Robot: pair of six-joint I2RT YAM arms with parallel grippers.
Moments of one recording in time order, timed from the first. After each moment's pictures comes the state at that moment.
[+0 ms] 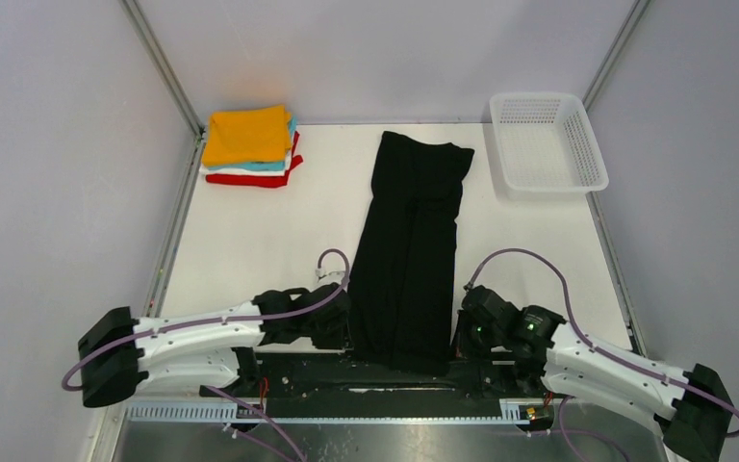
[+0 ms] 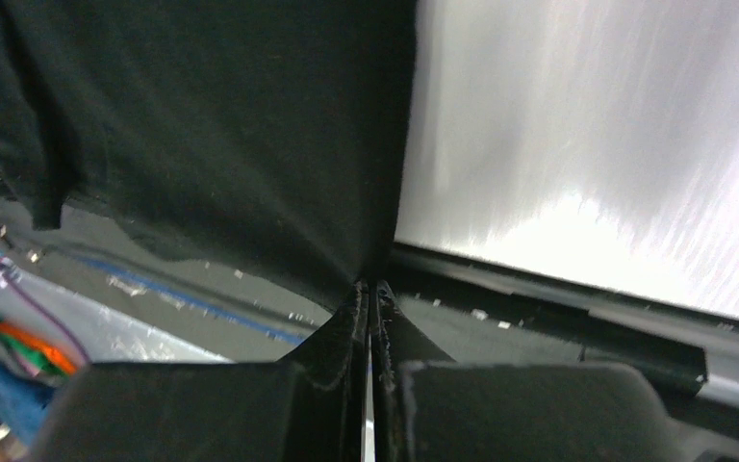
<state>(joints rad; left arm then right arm) -1.14 1.07 0.54 -0.54 -0.02 -1.07 0.93 0.72 0.33 -0.70 -0.16 1.09</state>
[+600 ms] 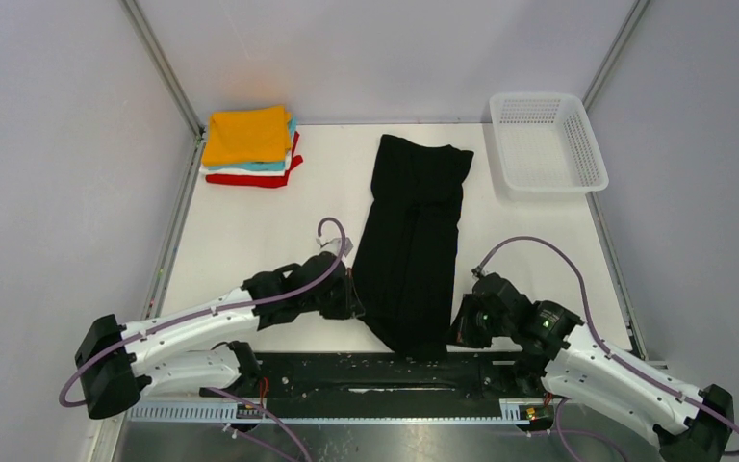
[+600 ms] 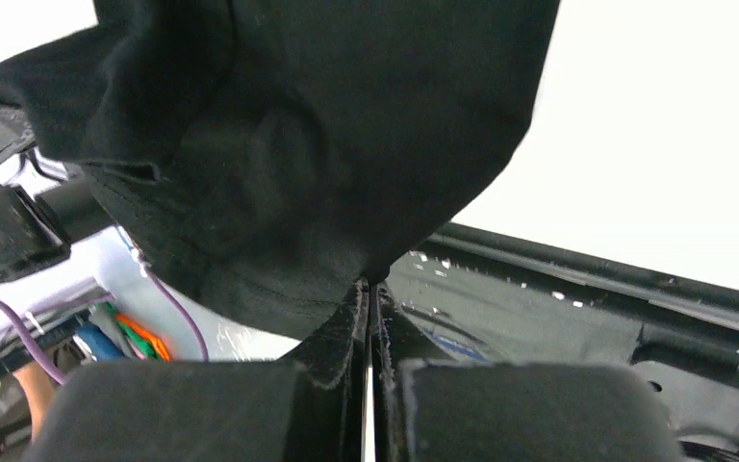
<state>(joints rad) -1.00 1.04 0.69 -0.49 -0.03 -0.90 0.84 0.63 0.44 -0.75 -0.15 1.08</state>
